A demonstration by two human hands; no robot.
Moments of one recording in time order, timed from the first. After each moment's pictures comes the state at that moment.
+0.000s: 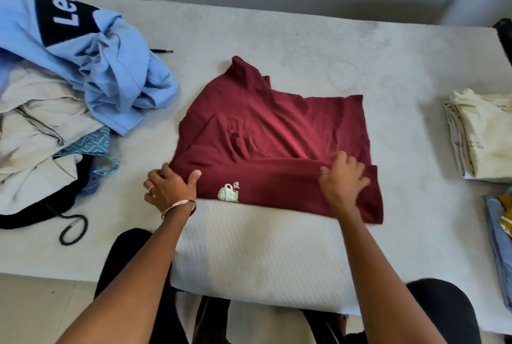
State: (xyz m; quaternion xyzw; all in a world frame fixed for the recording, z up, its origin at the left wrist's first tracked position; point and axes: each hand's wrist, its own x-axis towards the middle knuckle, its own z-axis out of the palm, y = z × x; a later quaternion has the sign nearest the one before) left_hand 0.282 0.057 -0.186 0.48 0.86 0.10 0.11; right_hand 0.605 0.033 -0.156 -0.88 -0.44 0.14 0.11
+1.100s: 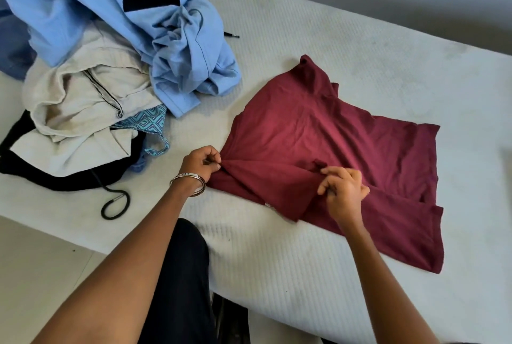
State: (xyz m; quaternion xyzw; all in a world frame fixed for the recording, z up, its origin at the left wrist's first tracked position) left_hand 0.176 0.106 -0.195 0.50 0.72 0.24 0.41; right_hand 0.504 0.069 -0.187 -0.71 -0.64 0.19 0.23
